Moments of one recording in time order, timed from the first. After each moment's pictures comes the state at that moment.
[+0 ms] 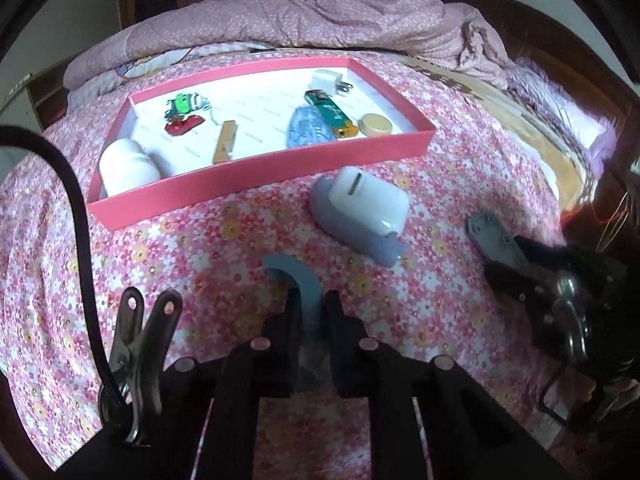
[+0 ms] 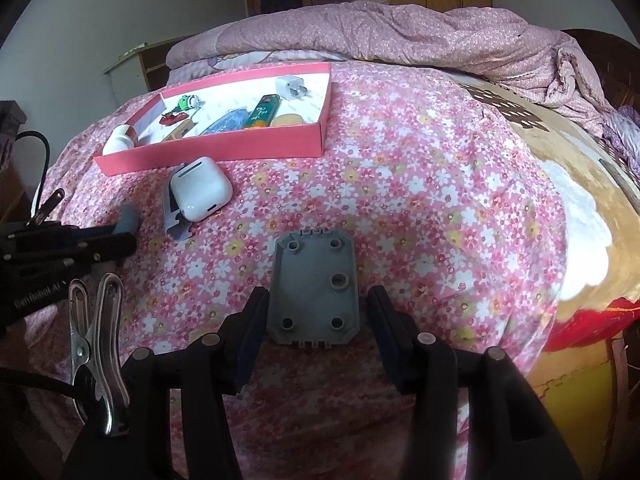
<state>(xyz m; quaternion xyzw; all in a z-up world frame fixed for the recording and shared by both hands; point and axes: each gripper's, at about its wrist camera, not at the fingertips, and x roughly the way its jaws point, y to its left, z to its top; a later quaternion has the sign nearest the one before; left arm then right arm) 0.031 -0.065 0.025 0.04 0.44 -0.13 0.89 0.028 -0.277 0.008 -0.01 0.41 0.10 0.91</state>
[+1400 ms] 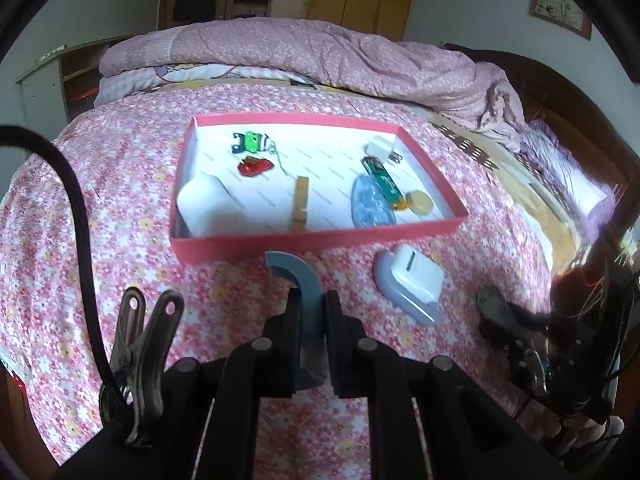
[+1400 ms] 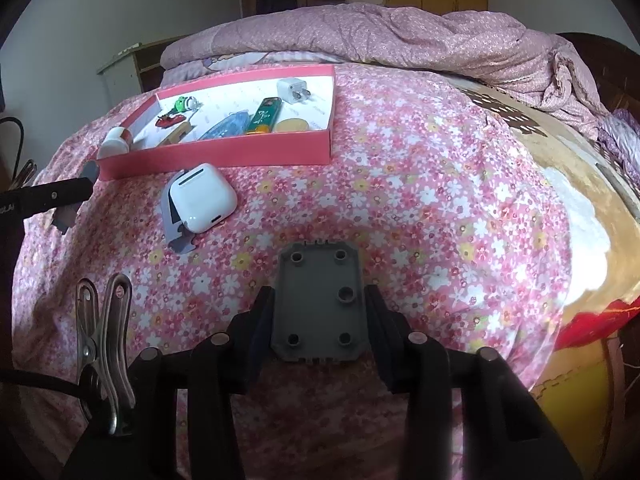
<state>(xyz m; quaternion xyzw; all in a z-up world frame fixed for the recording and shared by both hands) 0.041 -0.008 0.065 -0.03 0.40 -0.11 0.91 0.035 -0.267 0.009 -0.01 0.40 0.09 0.91</state>
